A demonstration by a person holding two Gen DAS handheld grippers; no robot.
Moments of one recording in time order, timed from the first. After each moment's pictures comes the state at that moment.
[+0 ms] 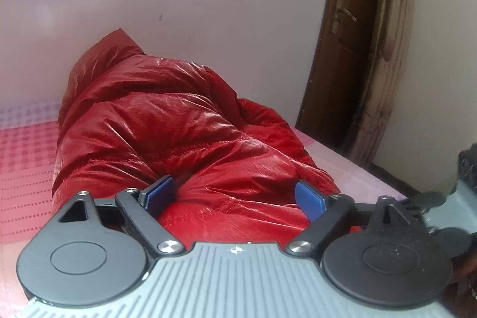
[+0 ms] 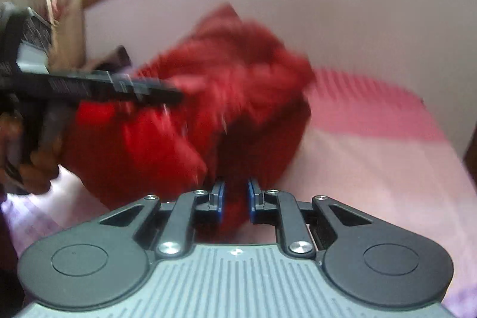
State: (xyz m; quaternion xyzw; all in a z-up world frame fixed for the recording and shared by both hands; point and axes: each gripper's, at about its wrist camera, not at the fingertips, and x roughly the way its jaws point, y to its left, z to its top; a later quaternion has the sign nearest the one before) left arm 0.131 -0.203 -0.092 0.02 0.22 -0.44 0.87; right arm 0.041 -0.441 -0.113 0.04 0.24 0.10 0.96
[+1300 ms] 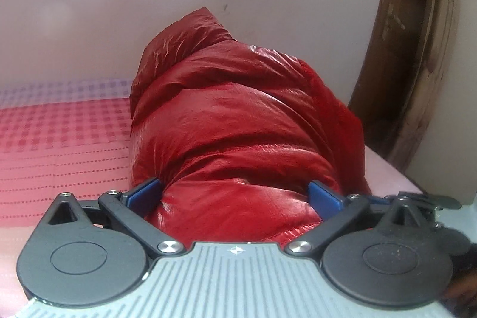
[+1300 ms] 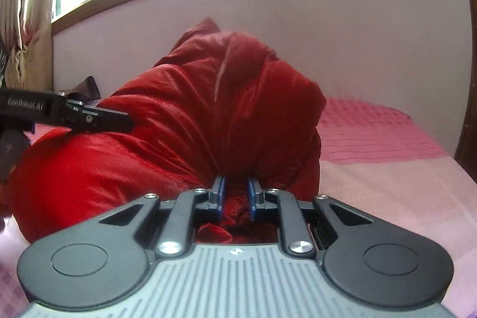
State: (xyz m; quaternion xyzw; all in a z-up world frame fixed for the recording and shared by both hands) left arm 0.162 -0.172 -0.106 0.01 0.25 -0.35 0.90; right arm 0.075 -0.416 -0.127 0.04 0.17 0.04 0.98
